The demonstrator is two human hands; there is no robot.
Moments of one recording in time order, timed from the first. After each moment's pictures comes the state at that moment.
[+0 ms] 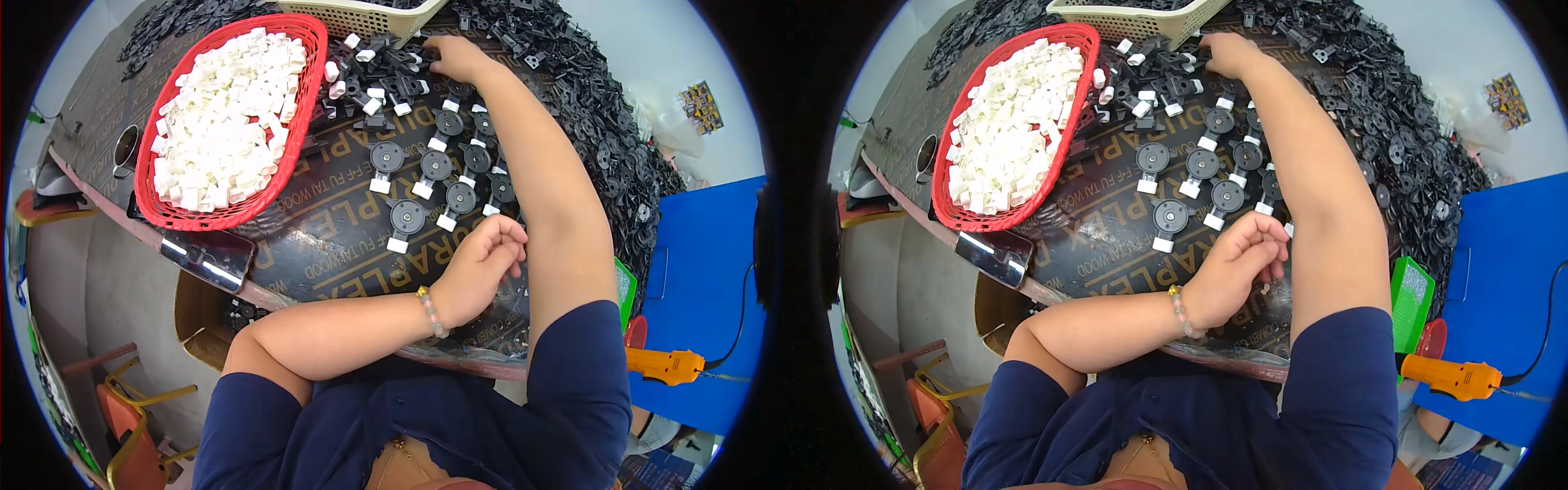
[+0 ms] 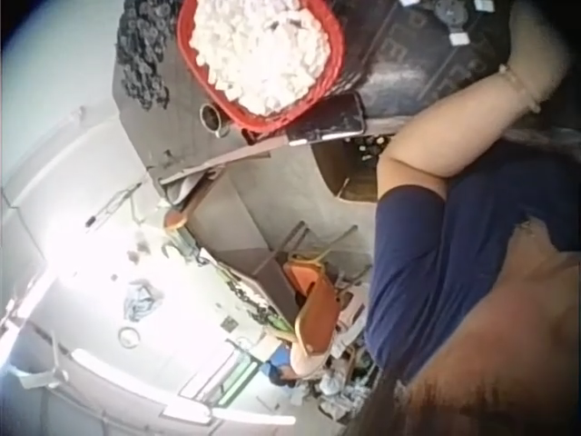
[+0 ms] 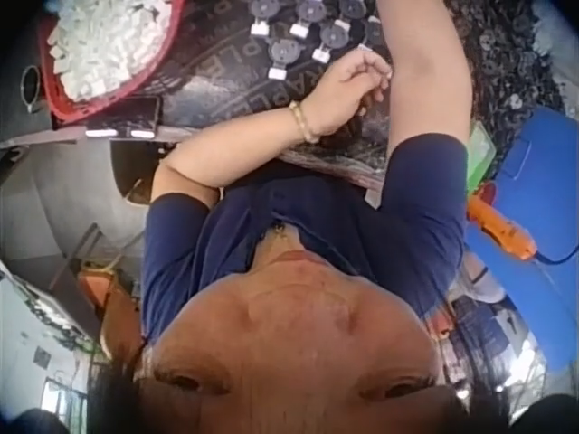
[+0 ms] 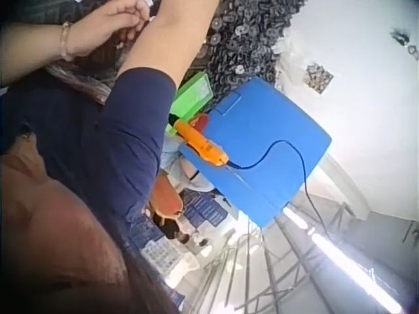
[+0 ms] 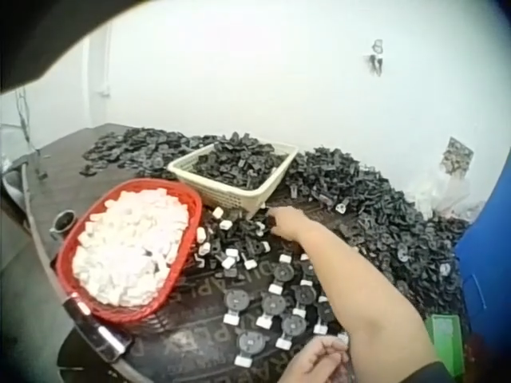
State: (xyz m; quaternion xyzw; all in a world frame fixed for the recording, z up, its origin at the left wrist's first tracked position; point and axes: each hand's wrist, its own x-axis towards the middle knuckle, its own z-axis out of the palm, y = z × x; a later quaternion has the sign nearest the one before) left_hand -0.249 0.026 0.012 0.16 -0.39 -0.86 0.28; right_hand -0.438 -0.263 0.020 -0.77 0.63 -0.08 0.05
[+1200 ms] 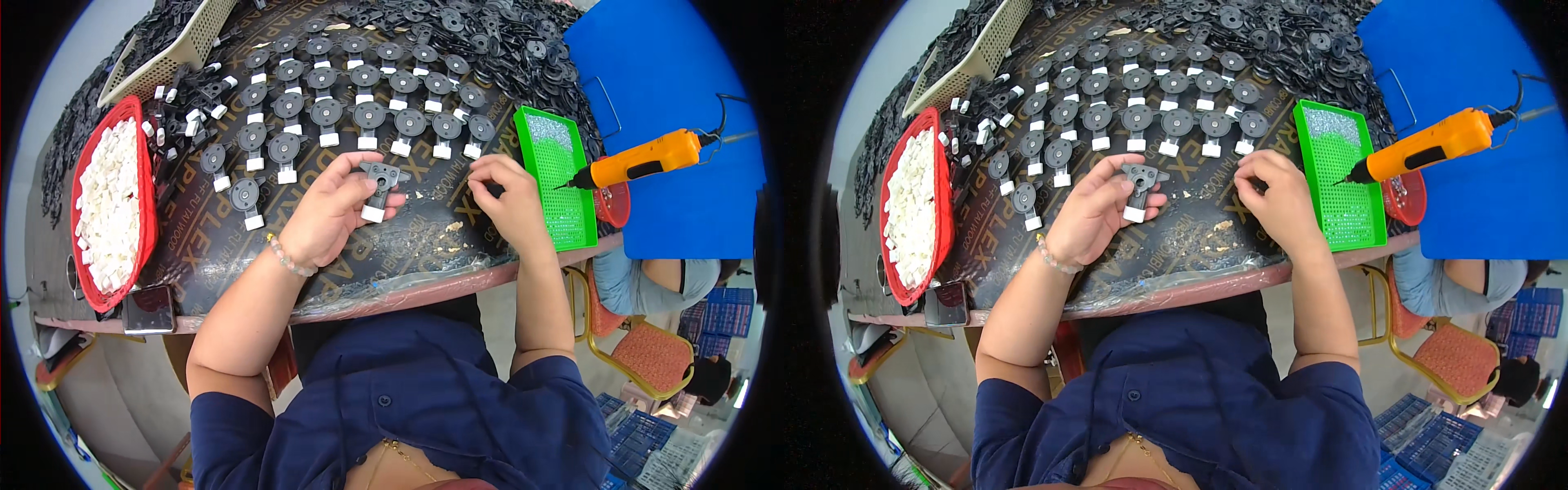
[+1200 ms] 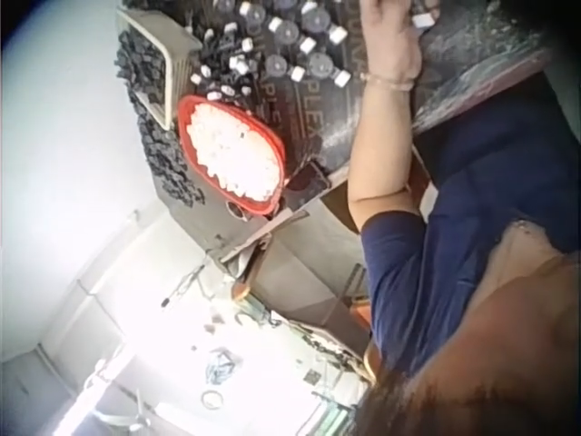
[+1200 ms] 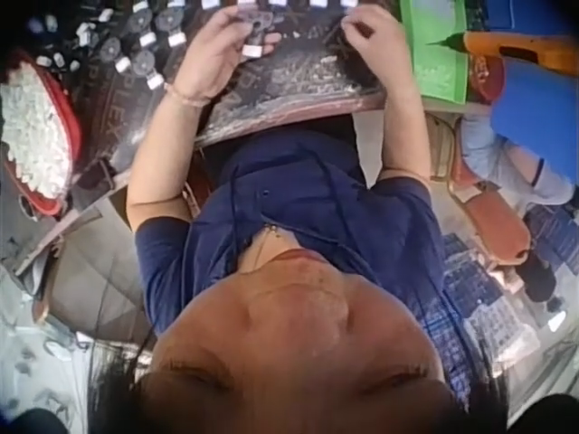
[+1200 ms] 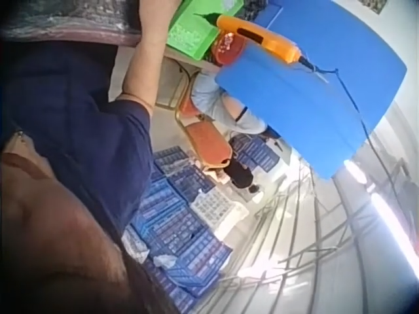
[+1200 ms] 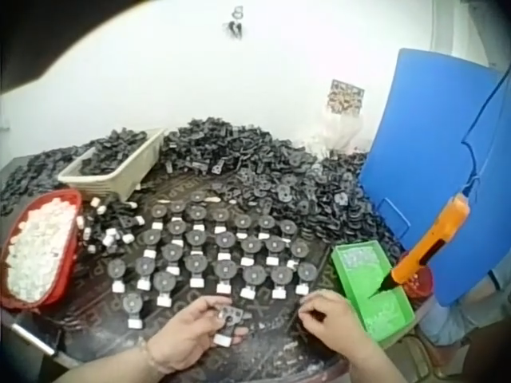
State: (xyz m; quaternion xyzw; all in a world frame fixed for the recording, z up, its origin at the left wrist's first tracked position) left_hand -0.263 0.032 0.001 0.17 -0.39 -0.90 0.10; right_hand -0.464 0.227 0.015 -0.50 0.79 -0.35 0.03
